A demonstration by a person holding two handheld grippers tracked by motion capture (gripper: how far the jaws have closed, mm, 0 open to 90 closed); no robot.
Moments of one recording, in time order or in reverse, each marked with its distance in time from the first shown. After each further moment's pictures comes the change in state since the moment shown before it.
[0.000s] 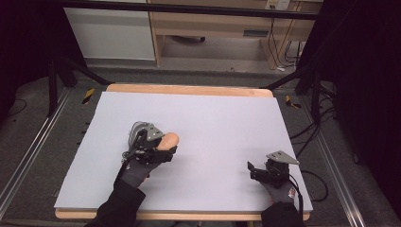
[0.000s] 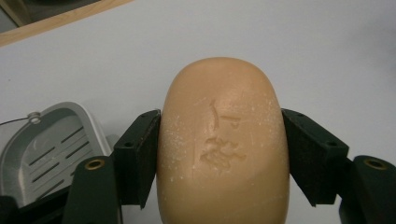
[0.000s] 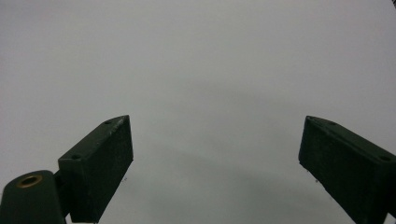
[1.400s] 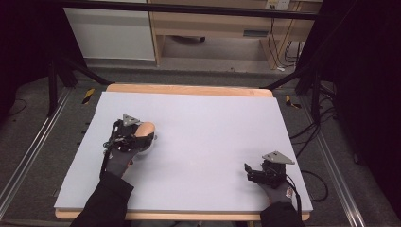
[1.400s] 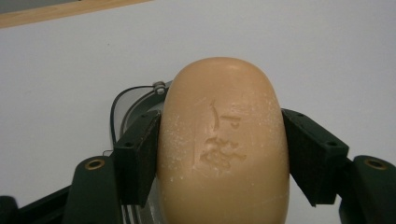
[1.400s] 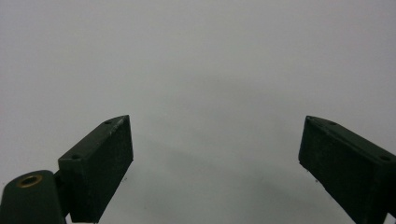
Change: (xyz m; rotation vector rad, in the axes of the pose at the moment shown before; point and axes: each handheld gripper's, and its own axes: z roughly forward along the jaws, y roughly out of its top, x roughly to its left) left arm 0.080 -0.018 0.012 0.008 0.147 -0.173; right arm 0.006 -0.002 0.006 0.026 0.015 -0.042
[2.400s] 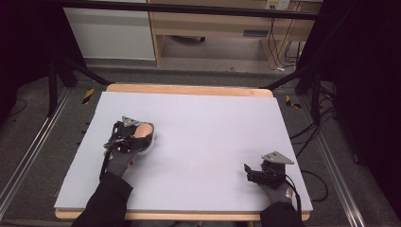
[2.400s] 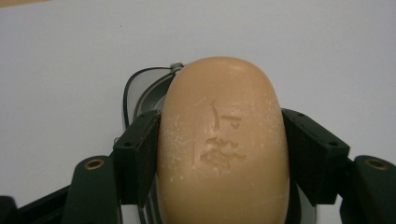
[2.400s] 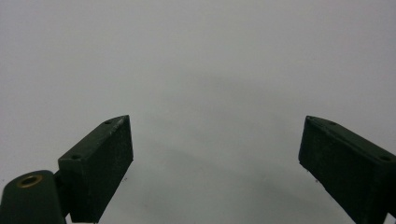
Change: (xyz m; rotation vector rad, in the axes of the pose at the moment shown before) left arm 0.007 -0.009 0.012 0.029 0.036 -0.016; right arm 0.001 0.000 0.000 0.010 -0.001 -0.001
